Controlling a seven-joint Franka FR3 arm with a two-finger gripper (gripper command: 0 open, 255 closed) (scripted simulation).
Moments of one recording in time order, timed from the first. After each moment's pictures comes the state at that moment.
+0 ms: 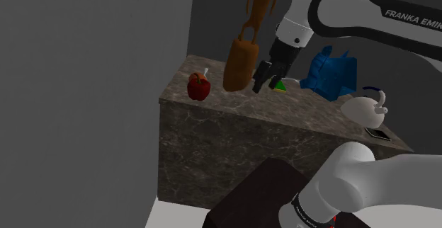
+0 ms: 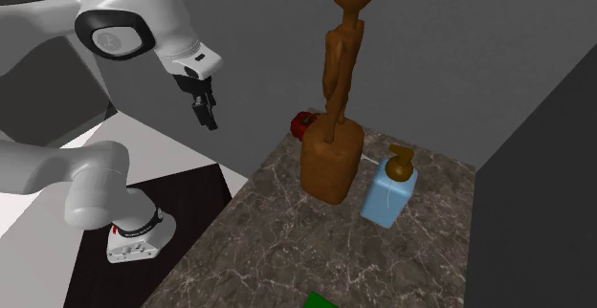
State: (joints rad) arm -0.02 -0.82 0.07 -2.38 0.09 1.65 0.10
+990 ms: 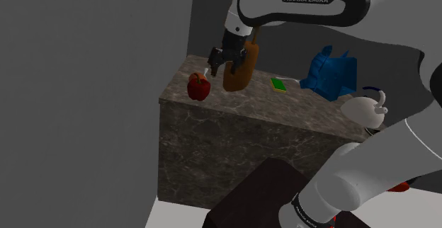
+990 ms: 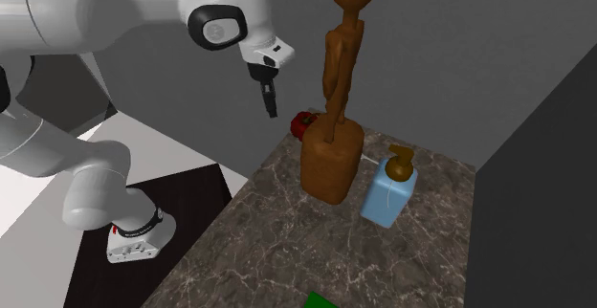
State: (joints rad) arm -0.07 -0.30 0.16 -2.04 0.03 1.83 0.23
